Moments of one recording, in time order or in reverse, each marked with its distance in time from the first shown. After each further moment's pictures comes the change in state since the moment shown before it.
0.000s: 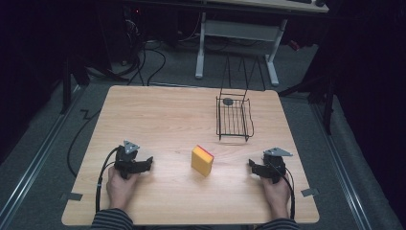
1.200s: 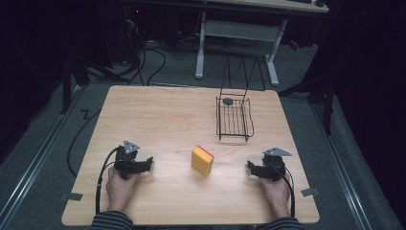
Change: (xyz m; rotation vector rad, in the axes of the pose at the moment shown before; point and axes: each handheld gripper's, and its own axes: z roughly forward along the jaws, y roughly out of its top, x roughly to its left) left arm 0.000 0.000 -0.001 0.001 -0.002 0.001; right arm 0.001 0.001 0.000 0.022 0.012 -0.014
